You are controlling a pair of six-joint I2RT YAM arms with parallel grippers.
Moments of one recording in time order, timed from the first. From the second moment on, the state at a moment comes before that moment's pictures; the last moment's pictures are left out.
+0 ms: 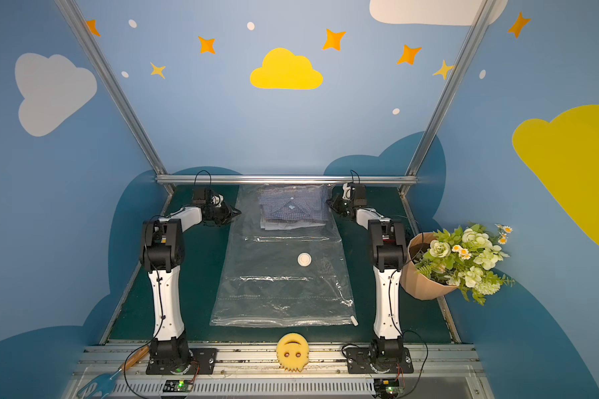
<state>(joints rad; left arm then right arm) 0.05 2.36 1.71 -0.26 0.62 -0.68 0.12 2.38 1.74 0.05 -0.58 0.69</state>
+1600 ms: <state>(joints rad) 0.22 1.93 1.16 0.11 0.41 -0.92 0.40 1.26 0.78 -0.72 -0.47 0.56</state>
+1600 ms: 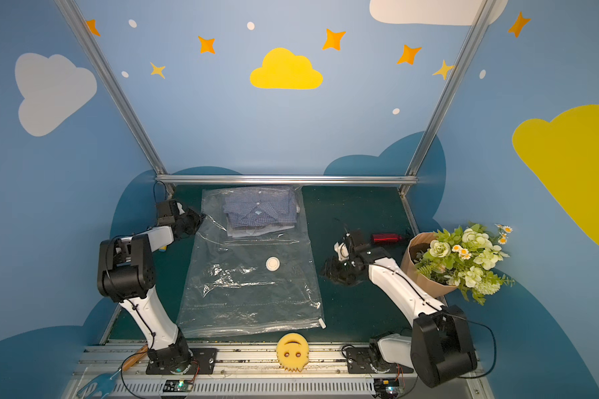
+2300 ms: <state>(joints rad) 0.20 1.93 1.20 0.07 0.40 -0.88 0.45 1.63 0.76 -0.35 -0.55 0.56</state>
